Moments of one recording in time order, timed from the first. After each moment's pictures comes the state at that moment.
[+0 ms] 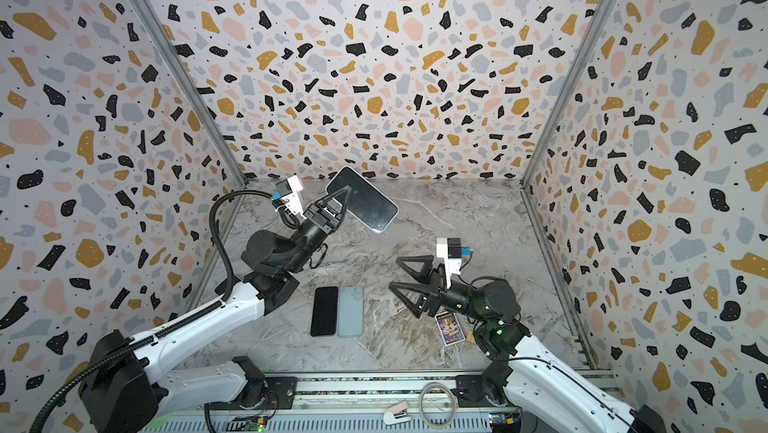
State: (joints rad) left arm -0.70 1.17 0.82 0.85 0.09 -1.08; right arm 0.79 0.72 0.43 0.63 -0.53 0.67
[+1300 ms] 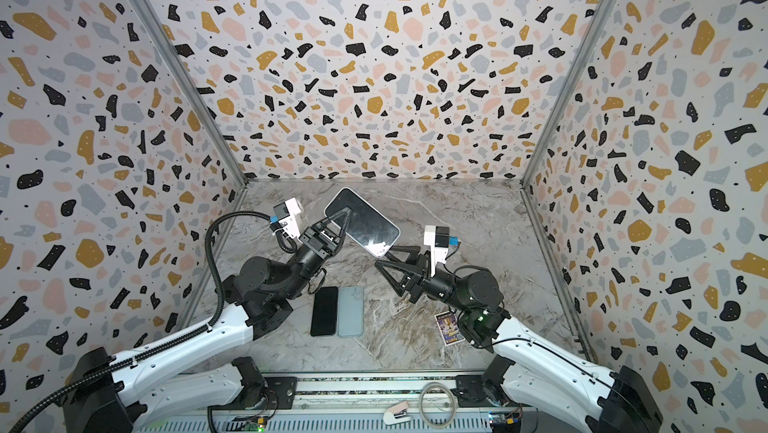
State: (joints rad) left arm -0.83 1.05 0.68 0.85 -0.04 -1.11; right arm 0.83 0.89 0.53 0.79 -0.42 0.66
